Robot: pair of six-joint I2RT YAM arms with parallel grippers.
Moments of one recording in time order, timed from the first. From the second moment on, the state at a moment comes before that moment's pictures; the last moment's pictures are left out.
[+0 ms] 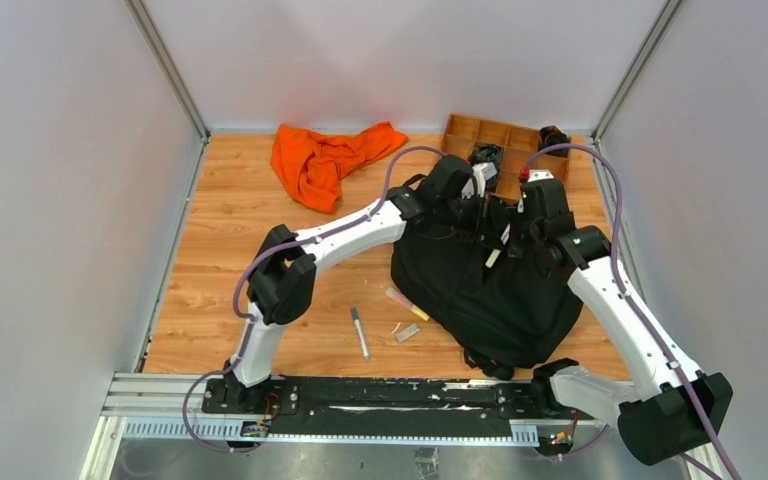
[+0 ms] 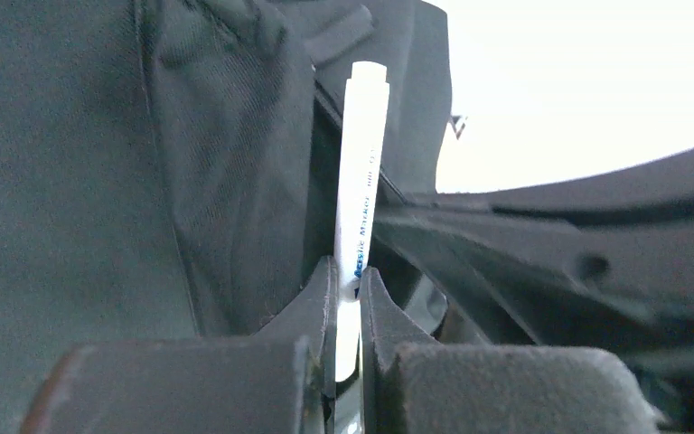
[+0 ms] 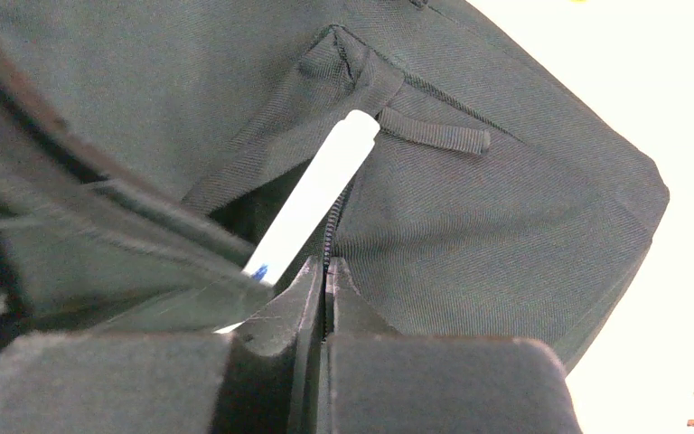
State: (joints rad) left arm -0.90 2.05 1.77 -0.28 0.48 -0.73; right arm 0.34 1.07 1.04 -0.77 0.19 0.21
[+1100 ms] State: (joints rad) left arm -0.97 2.02 1.72 -0.46 0.40 -0.68; right arm 0.34 1.05 1.02 -0.76 0.22 0.22
